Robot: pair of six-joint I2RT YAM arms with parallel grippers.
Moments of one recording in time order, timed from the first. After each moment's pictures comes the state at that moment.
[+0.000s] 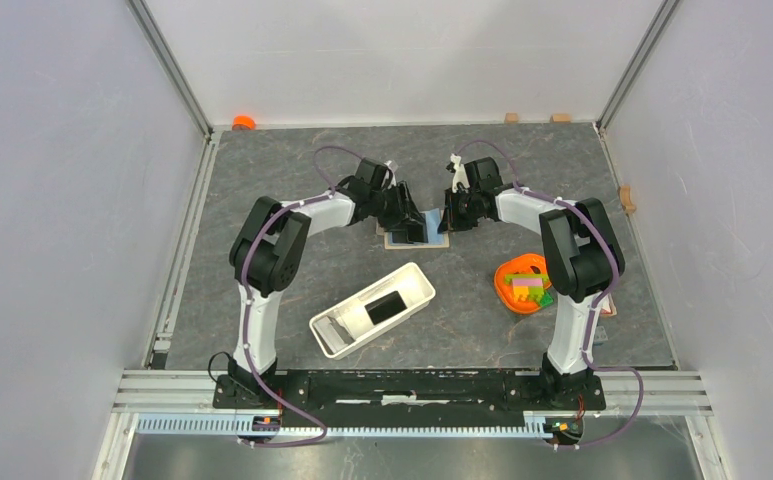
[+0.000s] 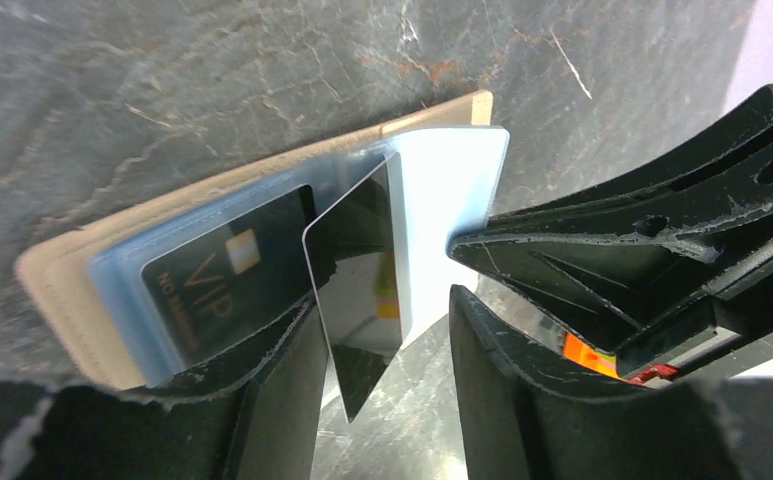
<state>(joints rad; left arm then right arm) -0.51 2.13 1.39 -0.05 0.43 -0.75 0.32 1.98 1.23 -0.24 -0.36 0.24</state>
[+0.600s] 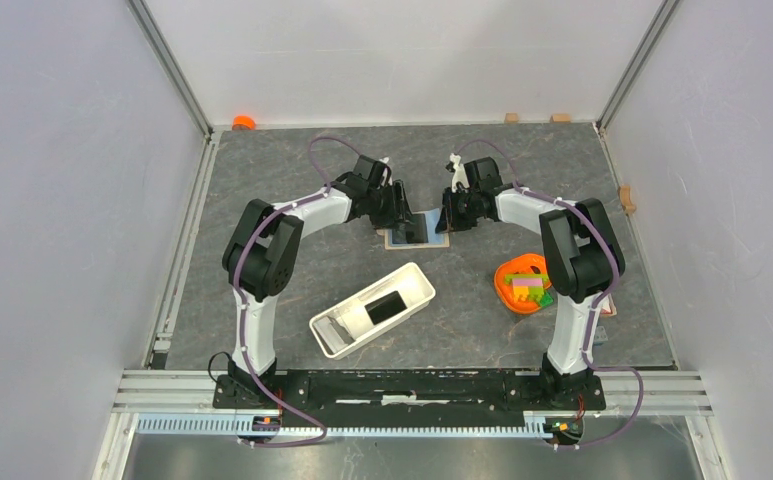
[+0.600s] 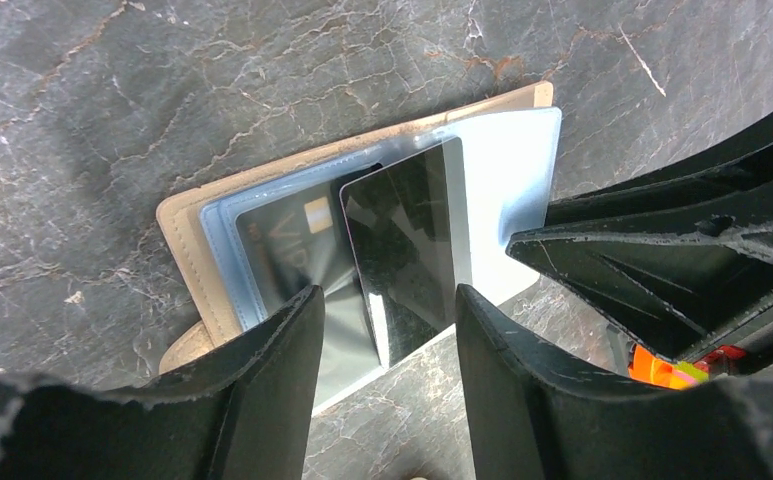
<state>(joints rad) -0.51 2.07 1.41 -0.21 0.28 -0.60 0.32 1.97 1.23 -0.24 -0.36 0.25</state>
